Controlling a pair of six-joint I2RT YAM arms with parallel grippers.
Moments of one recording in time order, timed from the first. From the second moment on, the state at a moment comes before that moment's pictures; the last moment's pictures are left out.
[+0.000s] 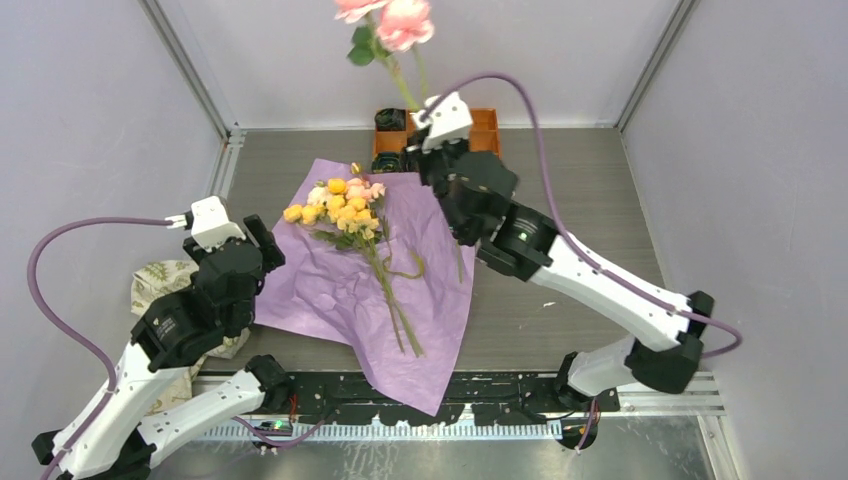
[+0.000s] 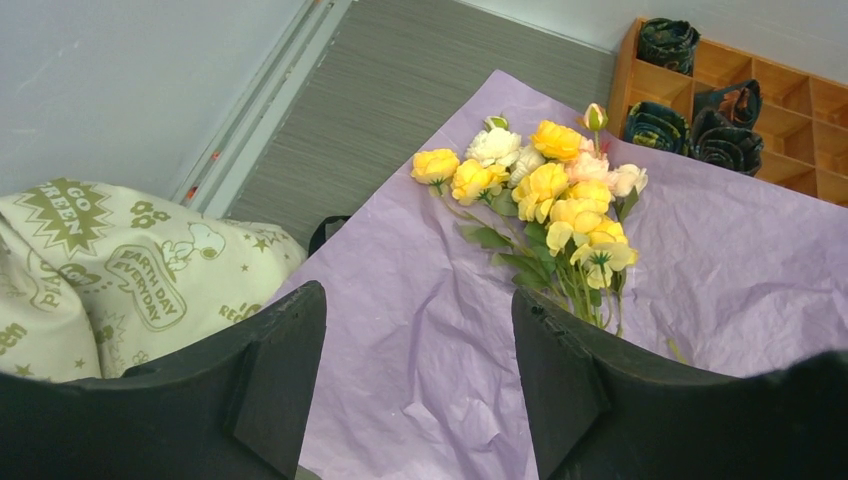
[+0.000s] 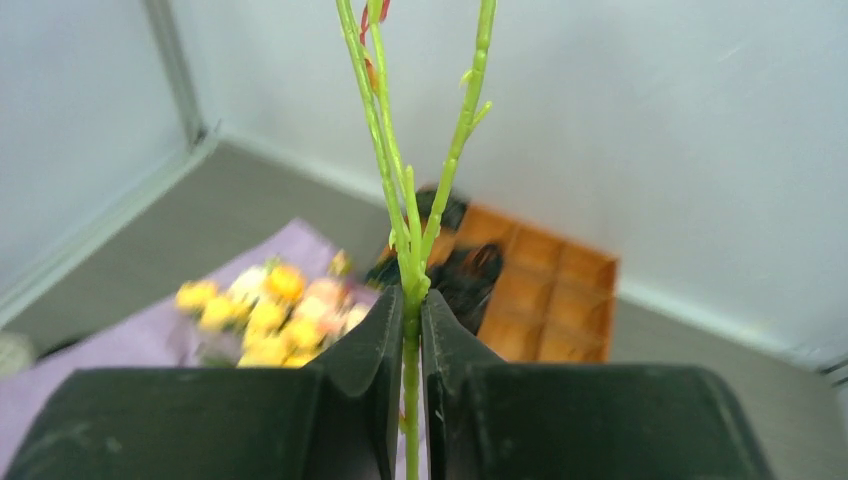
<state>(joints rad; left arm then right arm) -0.78 0.66 1.11 -0.95 -1.00 -0.58 1.05 1.45 1.64 -0.16 0.68 -0.15</state>
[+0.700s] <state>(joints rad) -0.78 0.71 1.07 -0.89 -0.96 -0.58 0.80 1.25 1.38 0.60 0.74 -0.58</state>
